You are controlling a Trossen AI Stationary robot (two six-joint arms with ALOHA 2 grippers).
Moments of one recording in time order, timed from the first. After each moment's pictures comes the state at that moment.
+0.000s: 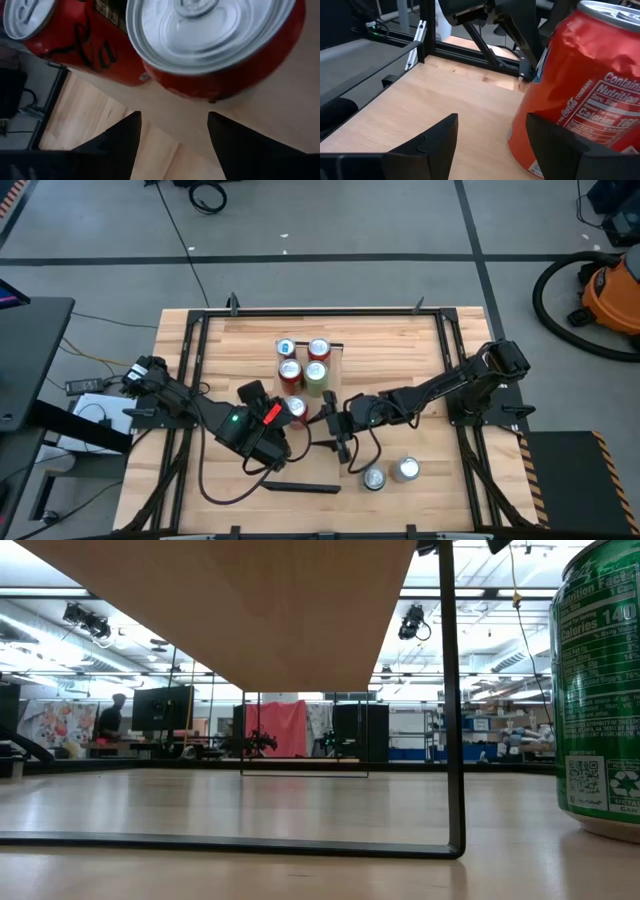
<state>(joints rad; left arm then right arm) -0.50 1.72 1.68 -1.45 -0.67 -0.84 0.28 1.68 1.04 0.33 0.09 -0.13</state>
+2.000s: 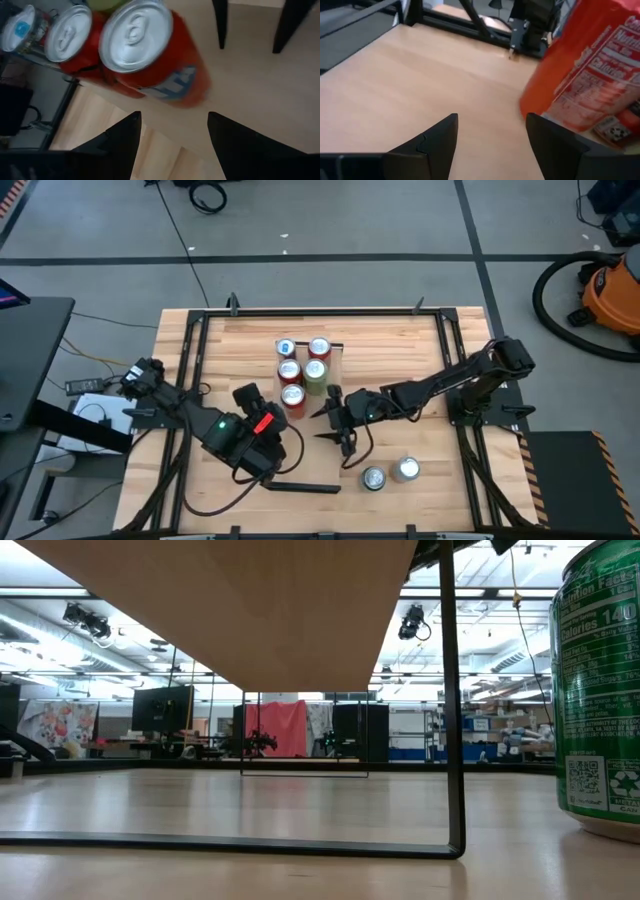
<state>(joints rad) -0.58 1.73 1.76 -1.51 -0.76 -0.87 0.25 1.64 1.04 0.15 0.11 -0.16</state>
